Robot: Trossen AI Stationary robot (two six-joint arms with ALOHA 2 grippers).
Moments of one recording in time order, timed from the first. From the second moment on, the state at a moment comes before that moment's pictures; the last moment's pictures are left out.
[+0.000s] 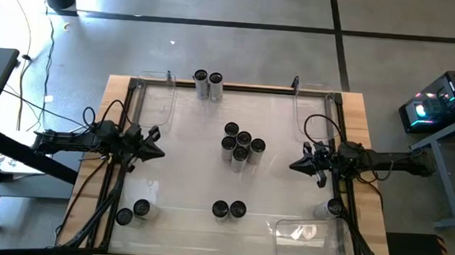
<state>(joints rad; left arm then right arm) 0.02 0.00 0.01 0.18 0.28 -0.41 0.04 0.11 0.01 0.04 -0.17 0.49</state>
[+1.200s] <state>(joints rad) -0.32 0.33 0.01 0.47 -0.30 -0.13 0.04 0.11 0.01 0.36 0.05 0.42</state>
